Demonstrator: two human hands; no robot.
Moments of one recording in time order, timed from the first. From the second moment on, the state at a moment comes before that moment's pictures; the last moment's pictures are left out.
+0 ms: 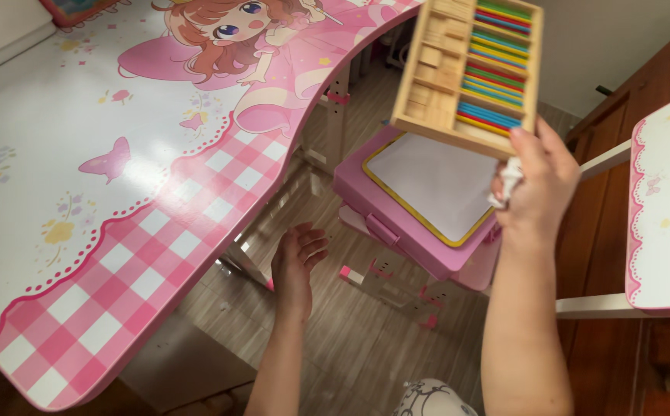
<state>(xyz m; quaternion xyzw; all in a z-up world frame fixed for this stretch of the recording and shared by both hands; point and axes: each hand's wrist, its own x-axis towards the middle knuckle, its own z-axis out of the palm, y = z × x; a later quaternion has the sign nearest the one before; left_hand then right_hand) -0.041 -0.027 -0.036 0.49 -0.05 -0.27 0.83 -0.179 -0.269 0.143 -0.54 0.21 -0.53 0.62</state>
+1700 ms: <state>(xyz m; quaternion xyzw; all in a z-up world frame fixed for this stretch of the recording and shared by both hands) -0.040 -0.038 -0.056 0.48 -0.05 -0.27 0.83 -0.224 -0.318 0.029 -0.72 0.49 -0.40 0.28</state>
